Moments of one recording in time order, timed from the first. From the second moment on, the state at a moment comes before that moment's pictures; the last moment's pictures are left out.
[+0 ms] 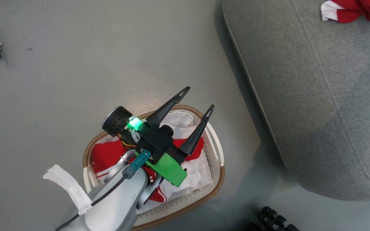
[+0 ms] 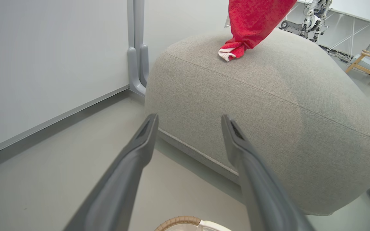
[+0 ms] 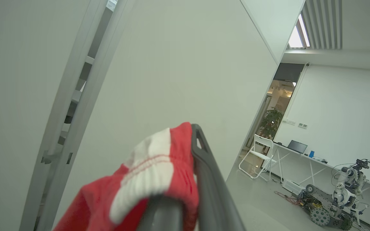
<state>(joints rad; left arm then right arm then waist) -0.53 0.17 -0.72 0.23 -0.24 -0.13 -0.26 -1.23 -0.36 -0.54 0.45 -0.24 0.13 -0.26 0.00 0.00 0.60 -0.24</state>
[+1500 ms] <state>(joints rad) -0.45 0.13 -0.62 0.25 -0.30 -0.12 -0.26 -0.71 -0.15 -0.51 0.59 -0.25 0.13 -0.26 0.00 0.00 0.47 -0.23</state>
